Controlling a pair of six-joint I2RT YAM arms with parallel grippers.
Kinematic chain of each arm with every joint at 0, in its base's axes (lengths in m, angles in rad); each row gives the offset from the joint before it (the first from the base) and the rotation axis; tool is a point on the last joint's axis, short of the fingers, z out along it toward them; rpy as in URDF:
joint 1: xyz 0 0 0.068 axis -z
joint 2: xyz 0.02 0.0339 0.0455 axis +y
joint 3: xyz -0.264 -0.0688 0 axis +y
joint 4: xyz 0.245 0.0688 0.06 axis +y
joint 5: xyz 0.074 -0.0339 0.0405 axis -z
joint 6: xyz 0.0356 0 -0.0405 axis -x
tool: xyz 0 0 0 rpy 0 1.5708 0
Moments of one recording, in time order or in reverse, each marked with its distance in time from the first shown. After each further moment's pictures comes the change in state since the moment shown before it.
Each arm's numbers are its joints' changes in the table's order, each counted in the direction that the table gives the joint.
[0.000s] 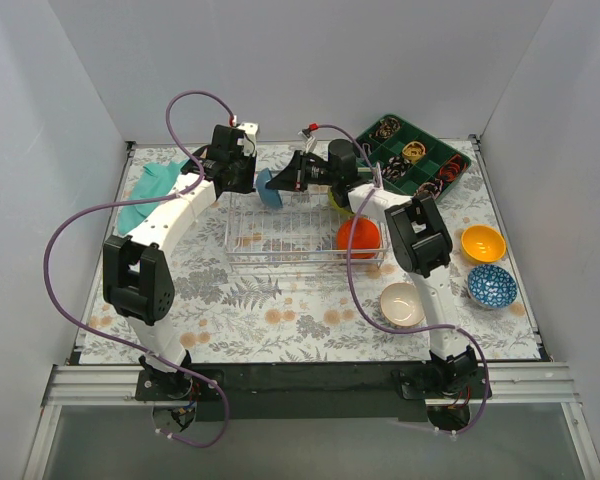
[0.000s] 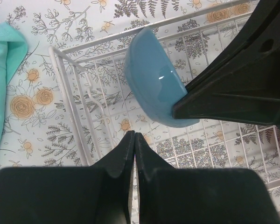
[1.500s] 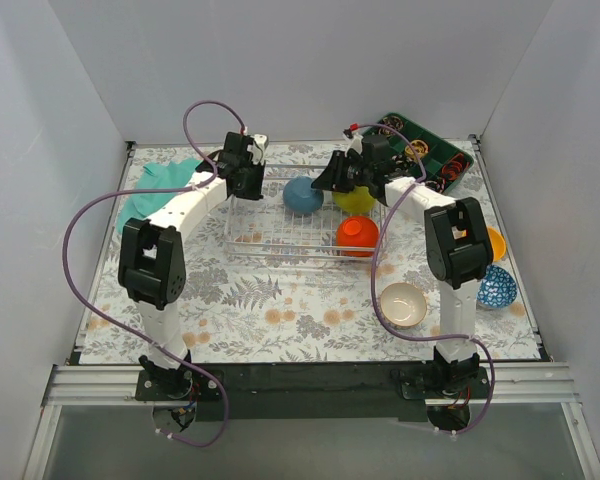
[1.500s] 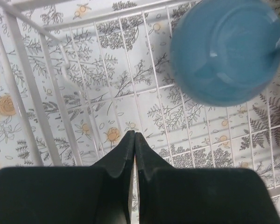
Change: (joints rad) left arm 0.000 0.151 -0.031 -0.040 0.077 0.007; right arm 0.142 -0.282 0.217 0.501 0.308 0.382
